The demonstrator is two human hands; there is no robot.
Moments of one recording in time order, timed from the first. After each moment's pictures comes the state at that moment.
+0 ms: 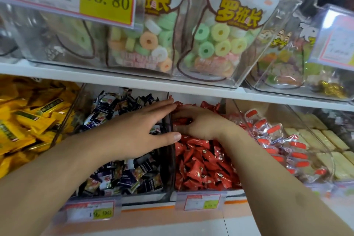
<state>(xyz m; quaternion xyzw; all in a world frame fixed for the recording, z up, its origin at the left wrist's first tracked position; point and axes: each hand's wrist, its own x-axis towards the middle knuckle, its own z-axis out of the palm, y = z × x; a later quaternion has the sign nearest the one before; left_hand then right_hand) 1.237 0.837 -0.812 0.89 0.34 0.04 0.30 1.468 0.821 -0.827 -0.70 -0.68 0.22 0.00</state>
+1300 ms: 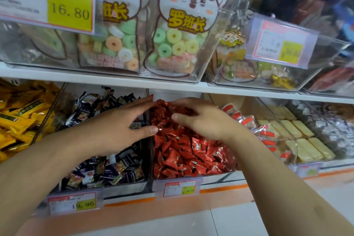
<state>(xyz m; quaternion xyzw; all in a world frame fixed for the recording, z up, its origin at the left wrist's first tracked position) 1.242 0.823 -0.801 0.88 0.34 0.07 0.32 1.482 0.752 -0.777 -0.71 -0.65 0.22 0.16</state>
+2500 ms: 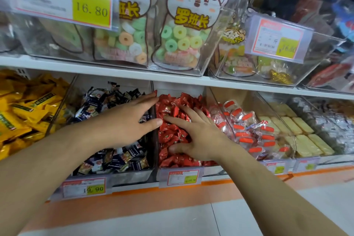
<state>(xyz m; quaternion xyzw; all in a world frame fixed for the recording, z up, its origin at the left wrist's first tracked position) 1.244 0.817 -0.806 0.88 0.38 0.05 0.27 1.470 0.722 -0.828 -0.70 -0.71 0.10 0.01</state>
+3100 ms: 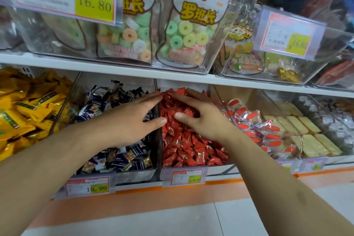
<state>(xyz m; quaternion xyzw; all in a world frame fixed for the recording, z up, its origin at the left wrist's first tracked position) 1.245 0.818 -0.808 0.88 0.37 0.06 0.27 1.491 0.758 -0.832 -0.69 -0.67 0.14 0.23</state>
